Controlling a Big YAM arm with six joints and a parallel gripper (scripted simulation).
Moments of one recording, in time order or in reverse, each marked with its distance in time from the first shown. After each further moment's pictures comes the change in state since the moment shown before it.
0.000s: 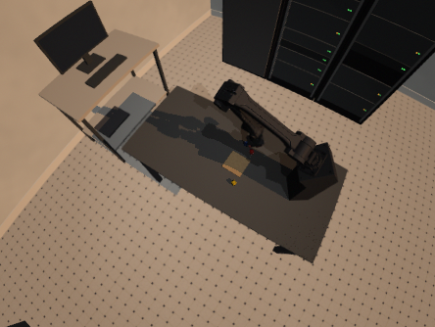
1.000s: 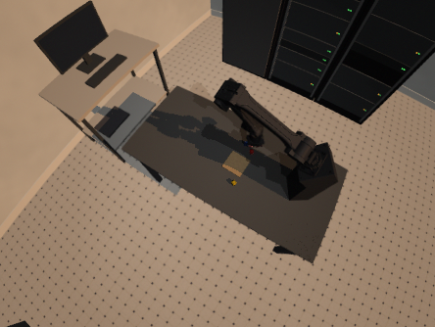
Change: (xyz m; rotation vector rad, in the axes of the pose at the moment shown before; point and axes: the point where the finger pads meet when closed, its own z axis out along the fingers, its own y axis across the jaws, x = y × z) arm 0.003 0.002 -0.010 0.000 0.006 -0.005
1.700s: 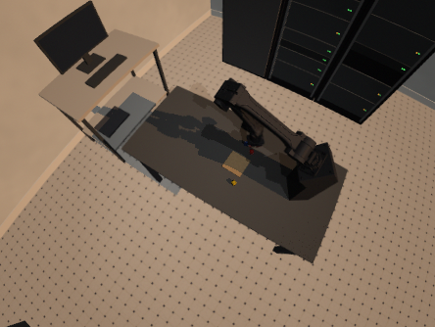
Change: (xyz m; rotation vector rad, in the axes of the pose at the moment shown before) arm 0.001 -0.001 0.000 0.002 0.001 0.000
